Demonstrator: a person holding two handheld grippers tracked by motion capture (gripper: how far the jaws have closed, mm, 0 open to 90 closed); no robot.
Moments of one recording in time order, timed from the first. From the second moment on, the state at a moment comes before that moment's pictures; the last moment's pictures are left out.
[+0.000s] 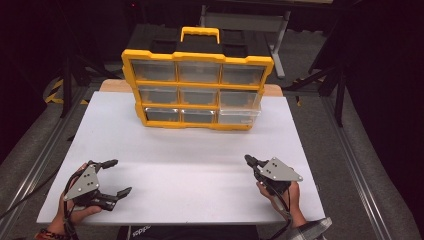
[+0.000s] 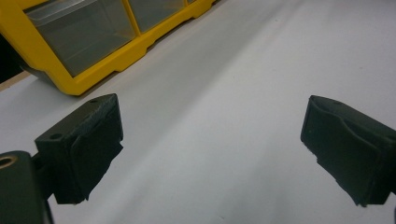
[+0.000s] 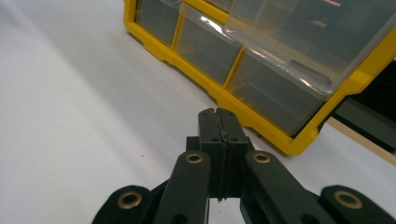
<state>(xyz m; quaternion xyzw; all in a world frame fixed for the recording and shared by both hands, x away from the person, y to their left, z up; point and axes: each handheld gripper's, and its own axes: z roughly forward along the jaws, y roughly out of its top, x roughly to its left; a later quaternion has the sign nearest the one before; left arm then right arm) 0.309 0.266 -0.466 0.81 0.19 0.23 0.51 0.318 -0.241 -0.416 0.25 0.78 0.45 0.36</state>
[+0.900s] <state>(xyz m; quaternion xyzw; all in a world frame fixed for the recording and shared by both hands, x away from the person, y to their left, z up) 0.311 0.266 -0.466 0.81 0.19 0.23 0.51 0.355 -0.234 -0.370 0.27 0.75 0.44 0.42</state>
